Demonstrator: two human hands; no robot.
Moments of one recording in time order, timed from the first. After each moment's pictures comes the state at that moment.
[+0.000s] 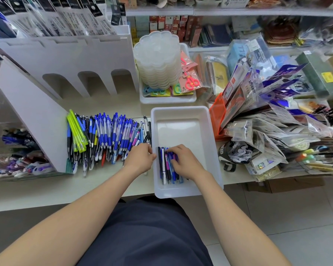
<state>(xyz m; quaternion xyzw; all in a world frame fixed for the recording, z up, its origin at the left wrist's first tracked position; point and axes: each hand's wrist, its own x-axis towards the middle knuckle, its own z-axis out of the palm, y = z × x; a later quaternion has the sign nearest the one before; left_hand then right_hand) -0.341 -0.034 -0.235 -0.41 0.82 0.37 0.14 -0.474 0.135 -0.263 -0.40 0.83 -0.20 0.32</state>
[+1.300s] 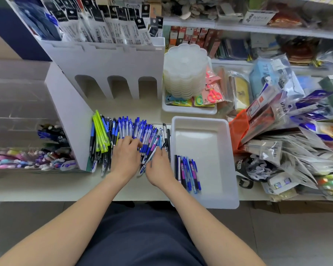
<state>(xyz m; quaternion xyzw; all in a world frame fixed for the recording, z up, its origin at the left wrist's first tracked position) -0.269 -0.101 -0.217 -0.38 0.90 0.19 -0.07 -0.355 0.011 -0.221 -0.30 0.85 -0.24 0.36</state>
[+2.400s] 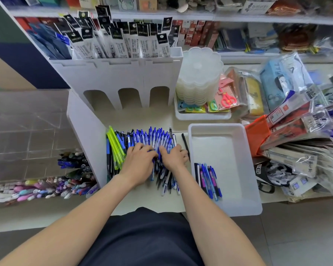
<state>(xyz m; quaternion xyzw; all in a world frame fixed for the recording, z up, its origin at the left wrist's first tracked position) -0.267 -0.174 -0.210 -0.21 0.96 0.16 0.08 -0.391 -0.080 -0.251 -0.04 0.89 -0.22 0.39</state>
